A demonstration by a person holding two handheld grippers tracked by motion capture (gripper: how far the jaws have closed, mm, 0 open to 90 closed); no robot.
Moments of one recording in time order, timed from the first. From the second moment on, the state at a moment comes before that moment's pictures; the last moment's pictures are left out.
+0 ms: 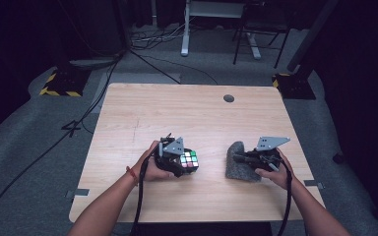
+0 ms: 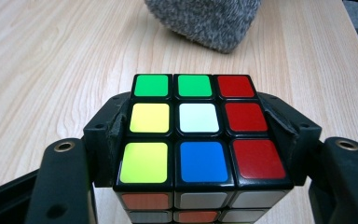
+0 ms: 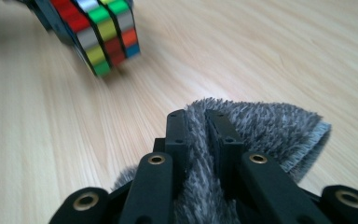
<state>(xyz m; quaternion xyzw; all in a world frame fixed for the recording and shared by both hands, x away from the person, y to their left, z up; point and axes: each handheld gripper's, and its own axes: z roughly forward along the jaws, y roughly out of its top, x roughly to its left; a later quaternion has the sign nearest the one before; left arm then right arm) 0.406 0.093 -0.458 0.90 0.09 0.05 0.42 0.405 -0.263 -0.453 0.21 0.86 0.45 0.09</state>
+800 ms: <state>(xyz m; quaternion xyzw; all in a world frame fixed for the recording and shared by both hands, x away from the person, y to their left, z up) 0.392 0.112 -0.481 0.91 0.12 0.02 0.39 0.391 -0.293 -0.485 0.24 0.88 0.41 0.10</state>
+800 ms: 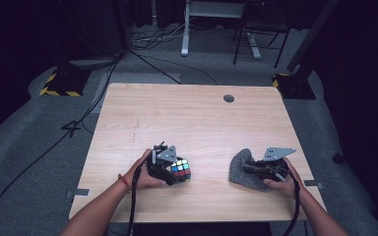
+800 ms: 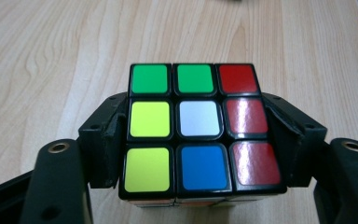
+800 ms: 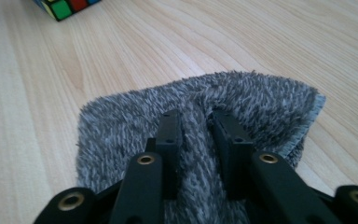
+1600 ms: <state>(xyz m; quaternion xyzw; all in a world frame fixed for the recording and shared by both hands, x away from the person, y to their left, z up) 0.378 0.131 -0.461 0.90 0.13 0.09 0.40 0.384 -0.284 -0.463 0.25 0.87 0.39 0.15</state>
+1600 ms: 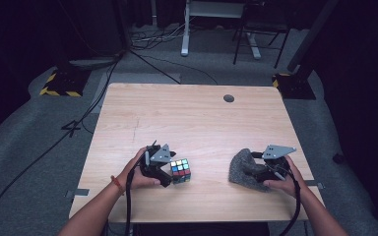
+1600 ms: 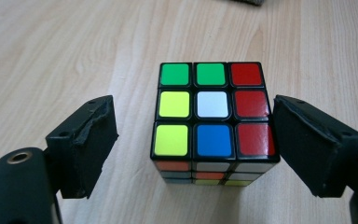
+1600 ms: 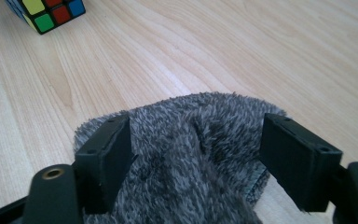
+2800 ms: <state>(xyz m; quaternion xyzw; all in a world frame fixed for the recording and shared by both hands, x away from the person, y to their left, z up) 0.344 0.215 -0.470 0.89 0.23 0.16 0.35 0.335 -0.379 -0.474 0.32 0.85 0.35 0.20</state>
